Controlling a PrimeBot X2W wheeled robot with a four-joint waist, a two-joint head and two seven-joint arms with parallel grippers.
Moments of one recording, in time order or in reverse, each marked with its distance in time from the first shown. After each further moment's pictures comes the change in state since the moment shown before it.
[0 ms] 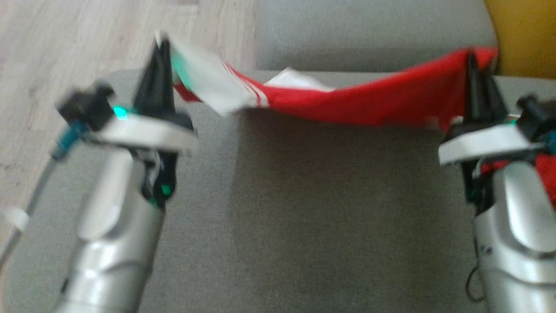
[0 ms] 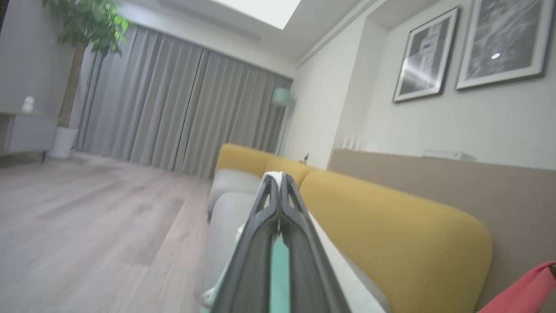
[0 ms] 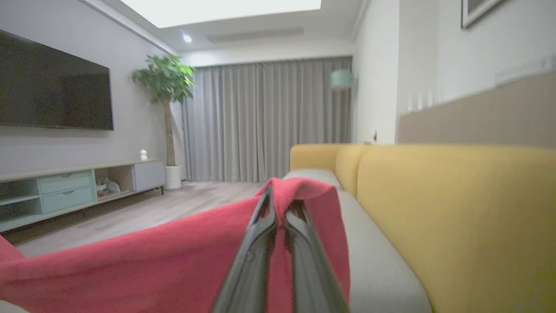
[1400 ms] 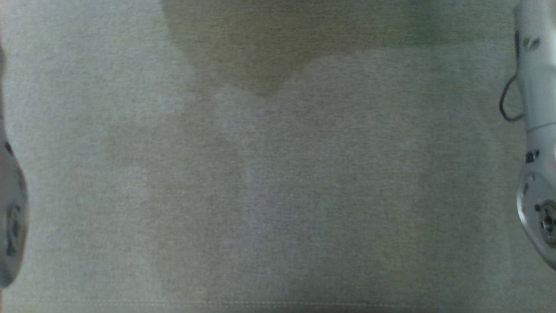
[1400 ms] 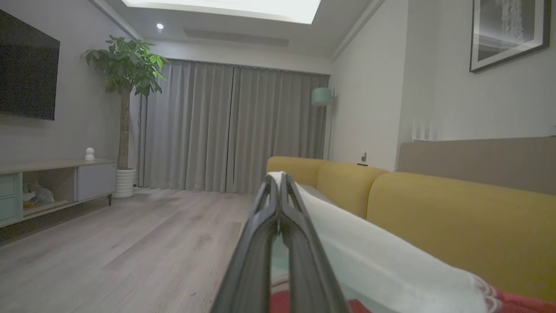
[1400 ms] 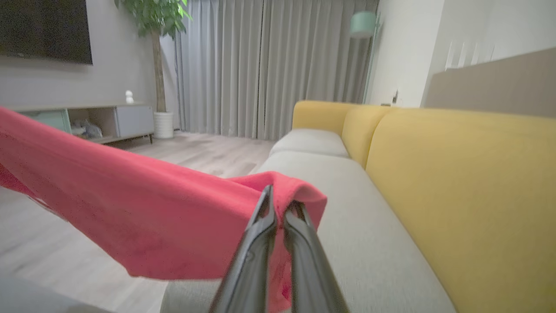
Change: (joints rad) left arm -0.899 0.160 0.075 0.450 0.098 0.023 -0.049; right arm -0.868 -0.040 0.076 0.498 -0.104 0.000 -0.003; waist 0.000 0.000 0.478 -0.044
